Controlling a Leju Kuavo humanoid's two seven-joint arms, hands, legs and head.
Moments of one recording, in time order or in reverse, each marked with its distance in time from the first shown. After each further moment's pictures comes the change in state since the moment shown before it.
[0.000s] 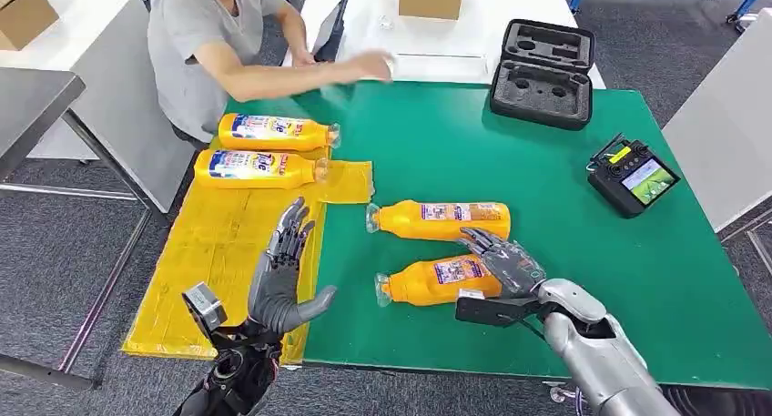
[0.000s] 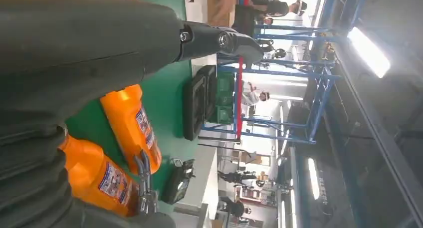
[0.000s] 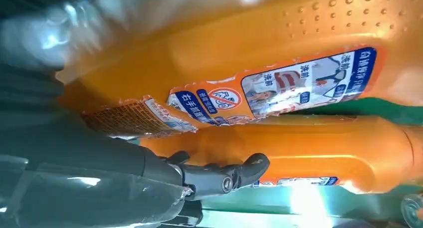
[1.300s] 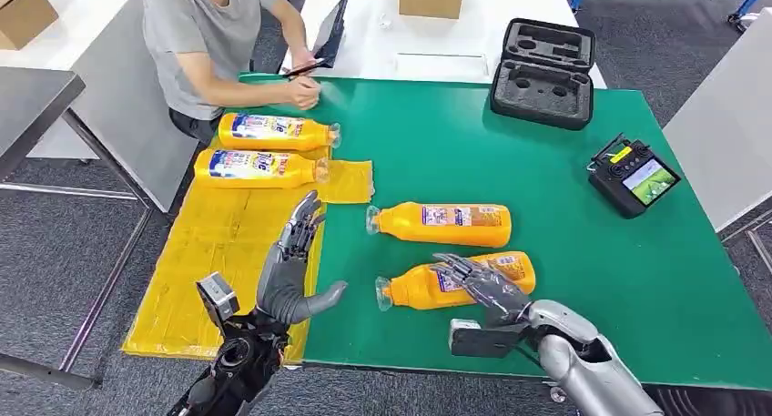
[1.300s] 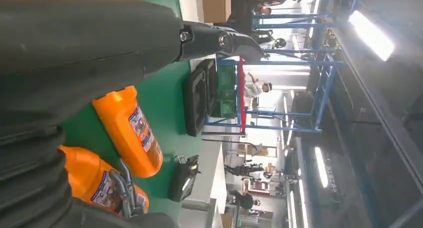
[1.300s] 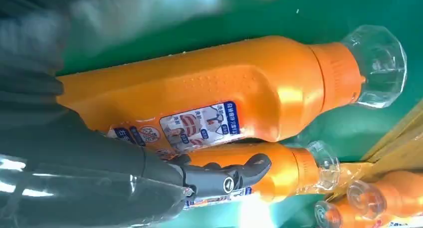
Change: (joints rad) left arm -0.062 -0.001 -0.026 0.051 -0.031 -0.006 0.000; right arm 0.099 -0.065 0.122 -0.202 -0.213 0.093 -0.034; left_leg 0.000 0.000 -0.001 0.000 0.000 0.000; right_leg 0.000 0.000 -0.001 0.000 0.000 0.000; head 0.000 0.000
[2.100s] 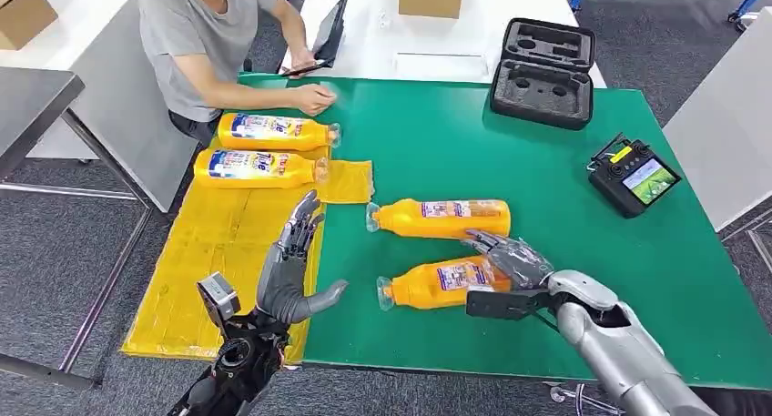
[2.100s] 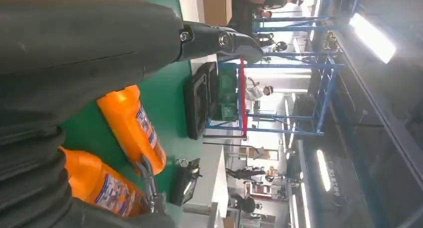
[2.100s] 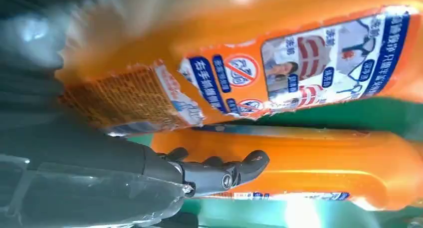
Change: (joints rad) left arm -0.001 0.000 -0.003 0.000 -0.005 0.020 0.000; right arm -0.169 -0.031 0.018 0.173 0.061 -0.011 0.065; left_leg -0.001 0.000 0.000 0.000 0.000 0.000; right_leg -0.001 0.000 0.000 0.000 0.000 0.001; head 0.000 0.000
